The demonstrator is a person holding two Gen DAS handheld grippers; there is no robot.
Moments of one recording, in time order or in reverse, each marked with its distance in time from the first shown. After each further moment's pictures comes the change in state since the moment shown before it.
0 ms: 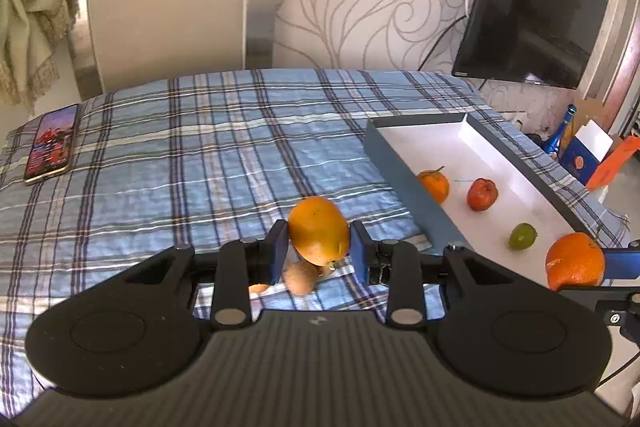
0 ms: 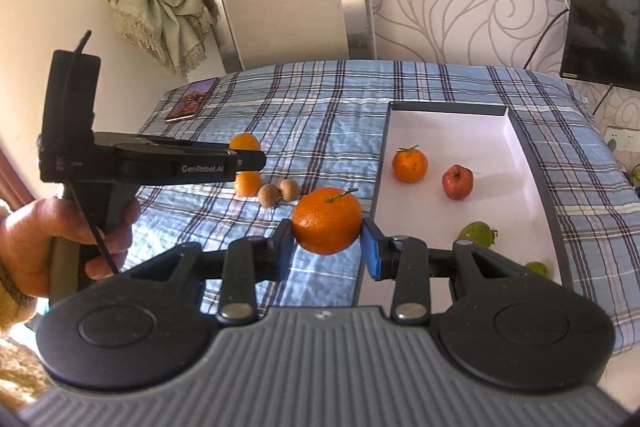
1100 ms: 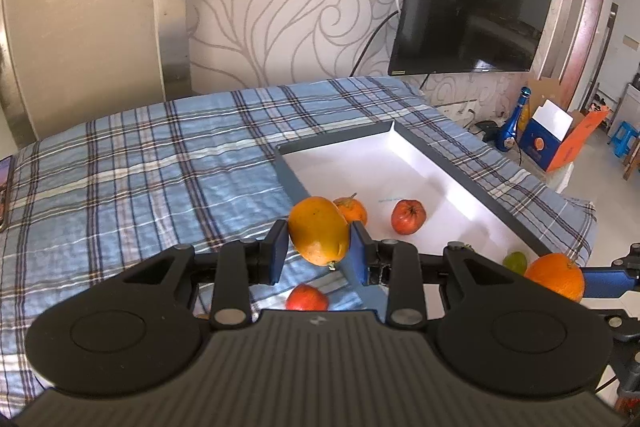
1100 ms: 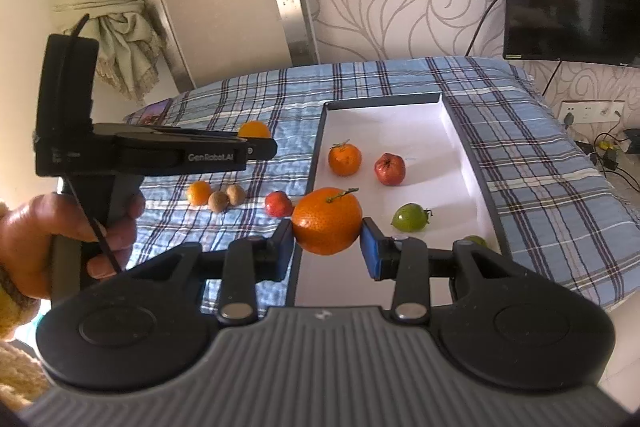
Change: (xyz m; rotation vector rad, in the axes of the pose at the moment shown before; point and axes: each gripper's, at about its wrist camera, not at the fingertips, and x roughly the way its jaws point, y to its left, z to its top) left arm 0.021 -0.066 0.027 0.113 -0.014 -0.119; right arm -0.023 -0.032 -0.012 0.110 -0.030 -0.109
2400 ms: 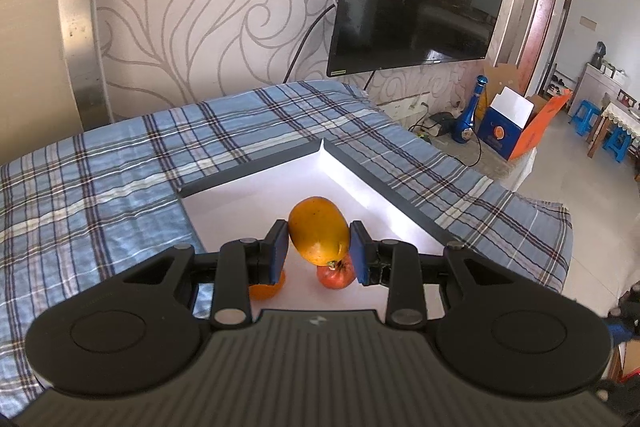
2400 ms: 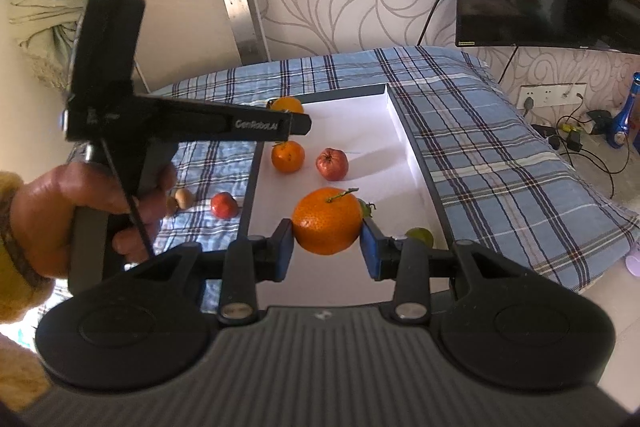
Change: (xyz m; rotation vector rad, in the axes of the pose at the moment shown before) left arm 0.063 -0.050 0.034 0.081 0.009 -0.135; right arm -0.001 -0.021 -0.001 0.053 0.017 -0.119
